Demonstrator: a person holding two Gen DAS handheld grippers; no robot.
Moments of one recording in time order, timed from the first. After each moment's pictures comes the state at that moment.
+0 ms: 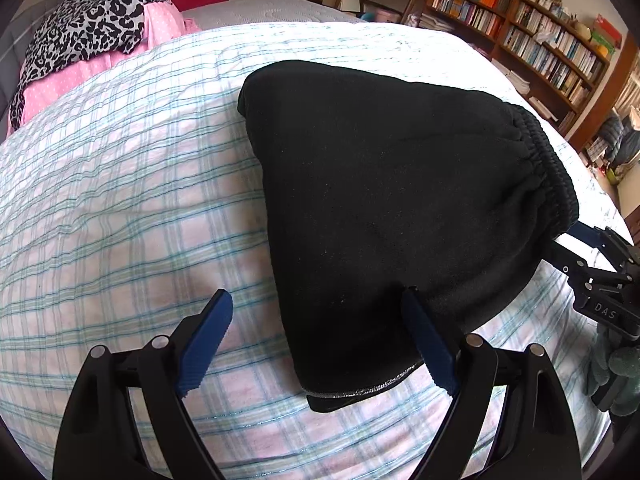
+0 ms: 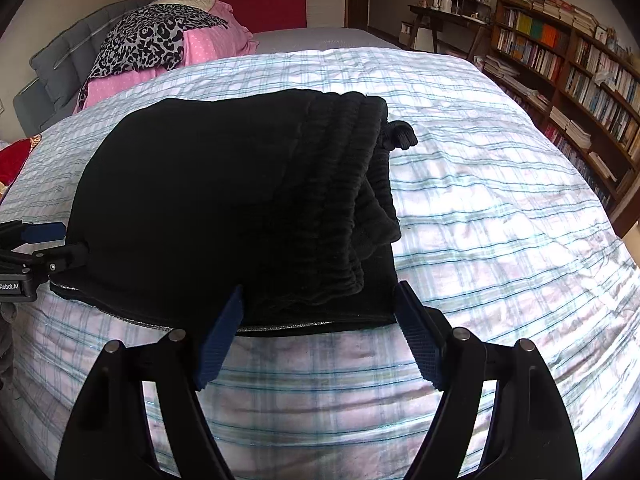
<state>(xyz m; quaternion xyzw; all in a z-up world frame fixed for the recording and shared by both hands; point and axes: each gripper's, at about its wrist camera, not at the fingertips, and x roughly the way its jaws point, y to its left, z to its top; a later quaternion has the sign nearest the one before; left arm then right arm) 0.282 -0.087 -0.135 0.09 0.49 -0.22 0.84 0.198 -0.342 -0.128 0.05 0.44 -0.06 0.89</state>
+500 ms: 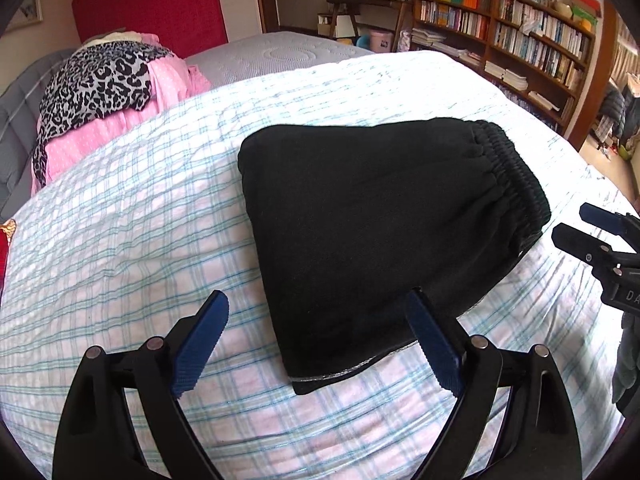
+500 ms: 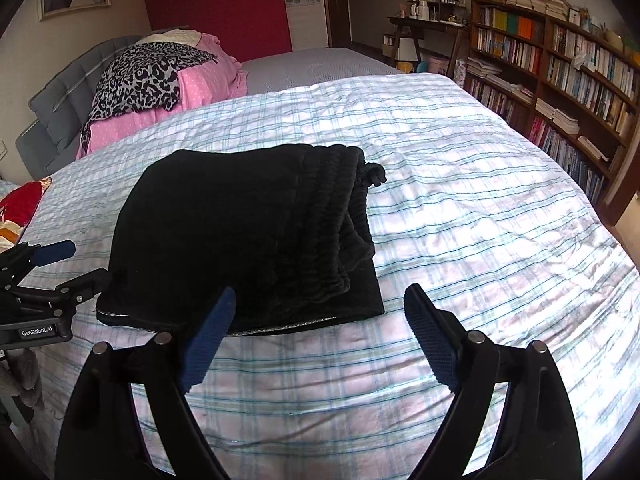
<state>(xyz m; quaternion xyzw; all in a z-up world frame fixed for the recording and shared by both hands) 0.247 -0.111 -0.084 0.15 0.42 -0.20 0.87 0.150 -0.343 -0.065 0.09 0.38 -0.08 0.92</state>
